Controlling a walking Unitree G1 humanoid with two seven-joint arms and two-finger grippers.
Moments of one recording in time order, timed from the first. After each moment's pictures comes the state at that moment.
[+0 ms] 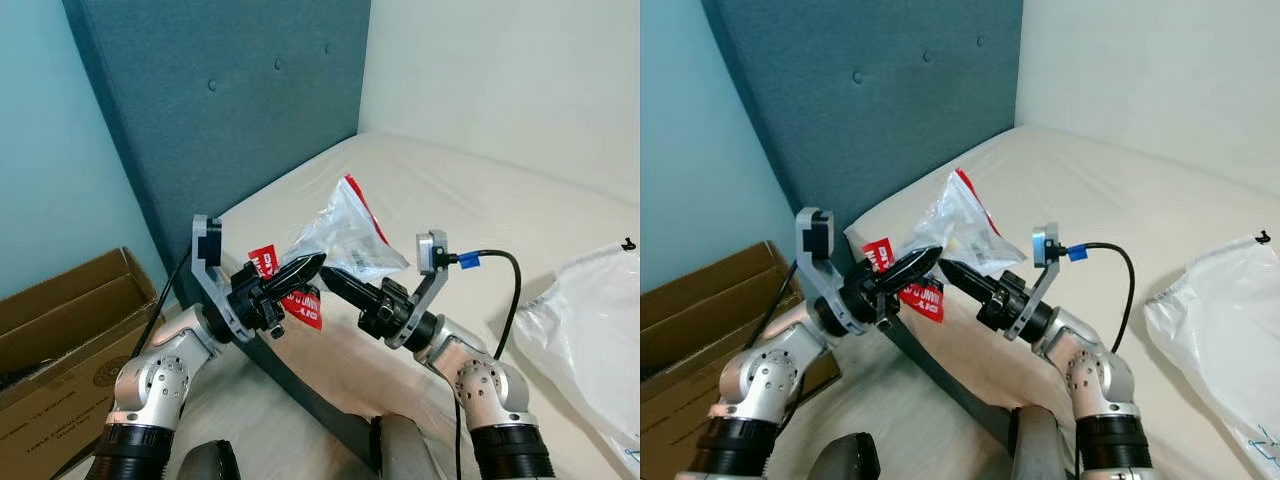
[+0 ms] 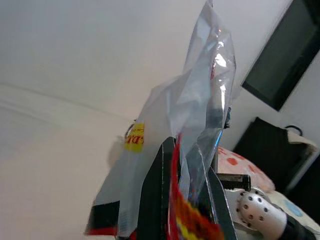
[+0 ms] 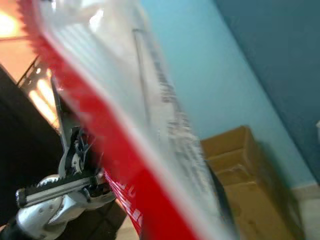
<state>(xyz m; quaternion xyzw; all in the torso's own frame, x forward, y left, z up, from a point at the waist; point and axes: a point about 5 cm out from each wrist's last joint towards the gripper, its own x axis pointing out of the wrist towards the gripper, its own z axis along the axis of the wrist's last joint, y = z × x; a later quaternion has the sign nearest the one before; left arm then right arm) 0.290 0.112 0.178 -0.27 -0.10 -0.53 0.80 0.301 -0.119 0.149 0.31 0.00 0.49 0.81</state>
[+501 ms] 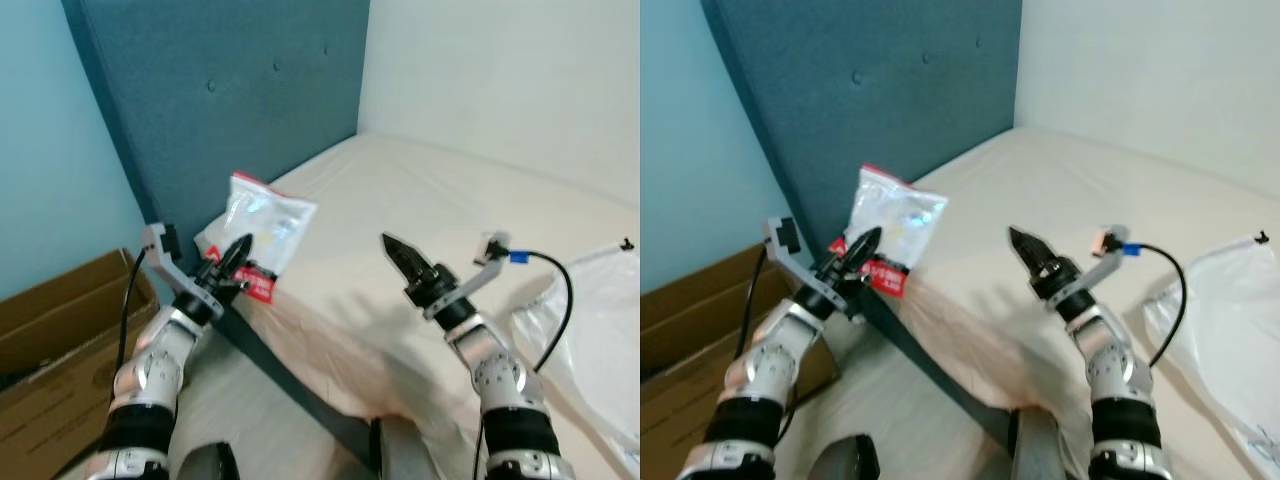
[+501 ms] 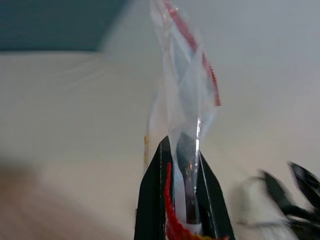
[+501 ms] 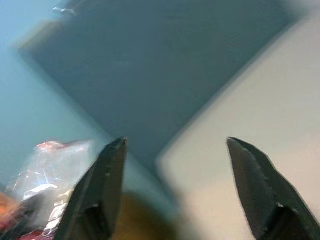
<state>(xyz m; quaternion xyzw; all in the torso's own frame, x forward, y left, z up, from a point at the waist) 0.331 0.177 0.116 -0.34 -0.05 -0.19 0.92 0.337 -0.205 0.130 0.30 -0.03 0.17 0.94</state>
